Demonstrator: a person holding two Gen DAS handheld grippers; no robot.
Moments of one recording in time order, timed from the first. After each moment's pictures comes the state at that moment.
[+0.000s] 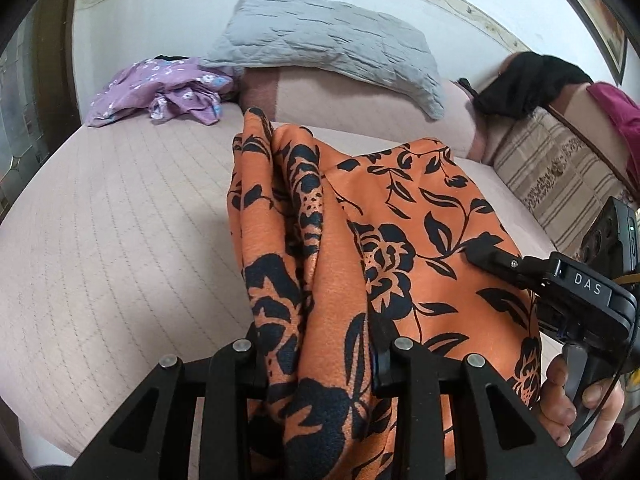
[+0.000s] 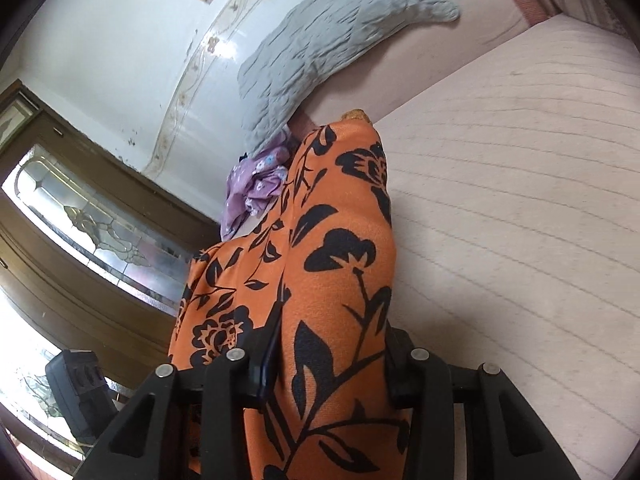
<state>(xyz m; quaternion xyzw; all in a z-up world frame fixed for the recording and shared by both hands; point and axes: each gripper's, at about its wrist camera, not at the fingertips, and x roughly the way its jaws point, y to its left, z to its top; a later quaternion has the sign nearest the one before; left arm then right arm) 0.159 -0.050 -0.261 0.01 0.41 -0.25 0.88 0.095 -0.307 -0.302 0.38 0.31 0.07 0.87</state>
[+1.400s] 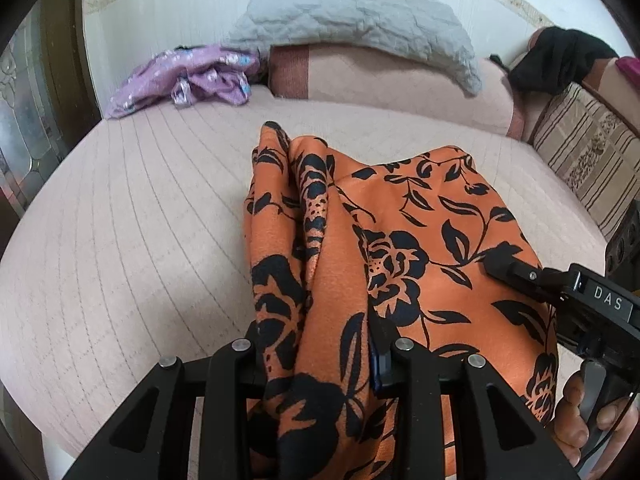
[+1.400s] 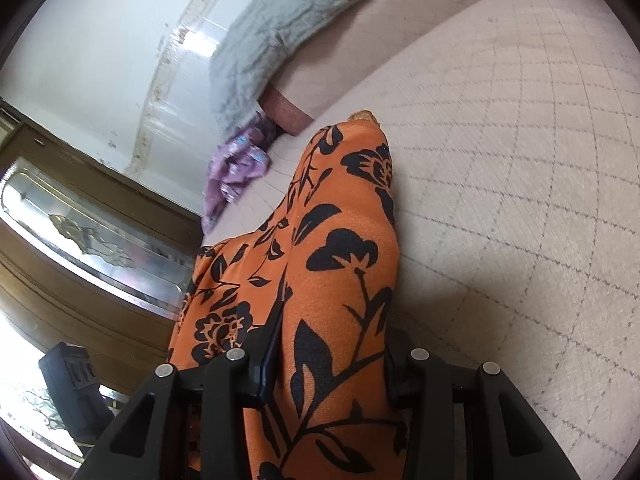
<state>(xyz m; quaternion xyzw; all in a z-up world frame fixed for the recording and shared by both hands) 0.166 -0.053 -0.283 0.05 0.41 -0.19 0.89 0.116 -0.291 -0.352 0.41 0.32 0.06 0.85</state>
